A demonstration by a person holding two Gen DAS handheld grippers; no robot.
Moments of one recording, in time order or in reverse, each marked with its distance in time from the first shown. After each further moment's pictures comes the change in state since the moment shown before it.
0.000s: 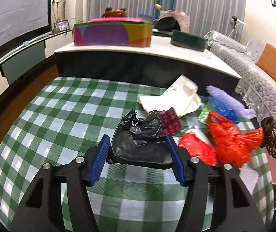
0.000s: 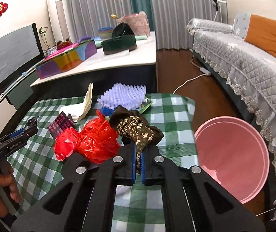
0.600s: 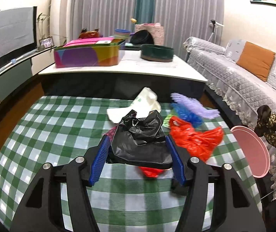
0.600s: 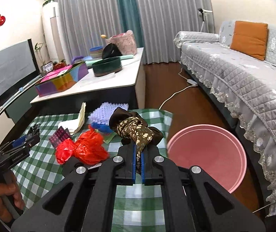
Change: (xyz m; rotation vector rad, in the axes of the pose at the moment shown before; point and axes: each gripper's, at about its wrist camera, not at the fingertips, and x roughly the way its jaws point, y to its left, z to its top) left arm -0.046 -0.053 -0.007 0.094 -0.095 -0.098; right arm -0.067 -0.040 0.000 0.059 -0.113 -0.050
